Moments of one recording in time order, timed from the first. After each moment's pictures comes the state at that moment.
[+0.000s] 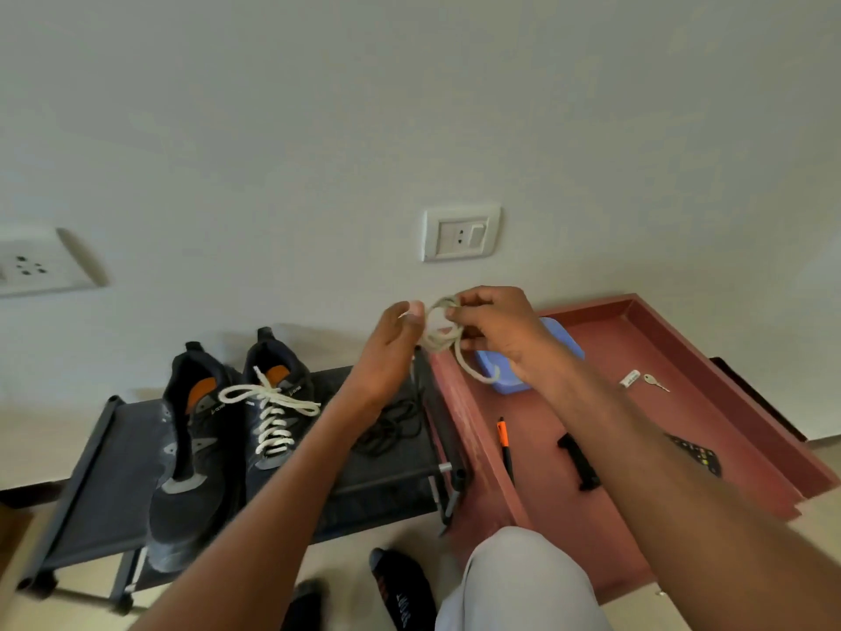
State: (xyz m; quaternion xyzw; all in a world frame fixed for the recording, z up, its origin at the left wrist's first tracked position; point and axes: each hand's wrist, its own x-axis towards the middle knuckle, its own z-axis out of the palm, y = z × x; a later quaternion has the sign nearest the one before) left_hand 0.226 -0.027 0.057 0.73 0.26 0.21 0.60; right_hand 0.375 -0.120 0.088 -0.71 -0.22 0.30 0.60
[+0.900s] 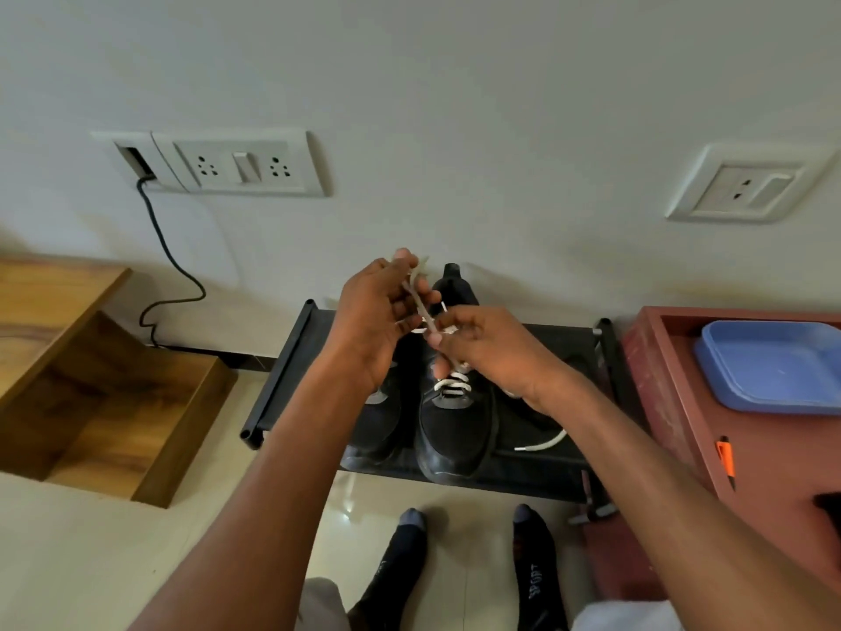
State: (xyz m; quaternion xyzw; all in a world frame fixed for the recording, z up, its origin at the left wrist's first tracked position) left_hand 0.045 0.076 0.068 0.43 0.40 0.38 0.72; right_hand 0.192 -0.004 0.034 -0.61 -0.49 0.47 0.40
